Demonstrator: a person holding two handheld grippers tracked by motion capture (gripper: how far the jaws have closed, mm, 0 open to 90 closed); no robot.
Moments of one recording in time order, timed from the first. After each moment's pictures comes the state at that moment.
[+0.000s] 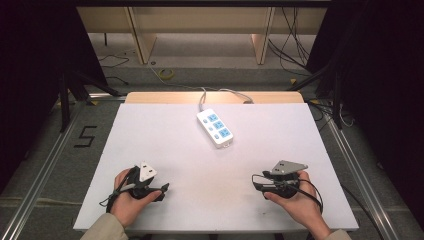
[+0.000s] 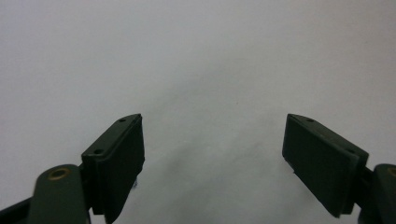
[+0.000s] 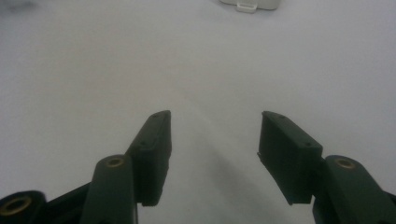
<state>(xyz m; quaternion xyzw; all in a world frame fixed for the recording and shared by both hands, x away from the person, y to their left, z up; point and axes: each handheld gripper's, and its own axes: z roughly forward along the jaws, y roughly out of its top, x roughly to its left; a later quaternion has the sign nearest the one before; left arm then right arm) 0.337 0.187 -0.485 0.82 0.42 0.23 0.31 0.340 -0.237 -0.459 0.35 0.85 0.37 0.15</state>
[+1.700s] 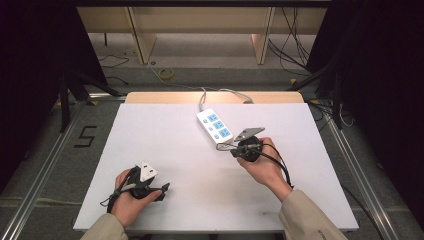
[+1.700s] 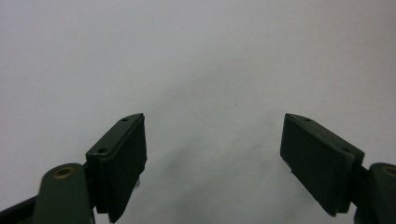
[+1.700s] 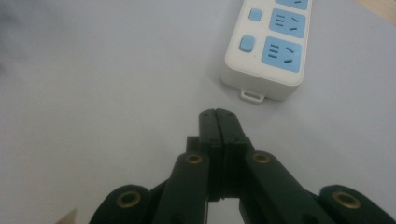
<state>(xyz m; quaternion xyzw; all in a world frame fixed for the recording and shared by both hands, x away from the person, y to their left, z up) 0.338 0.186 -0.486 0.82 0.42 0.23 0.31 0.424 -0.151 -0.426 0.32 0.88 0.32 0.16</state>
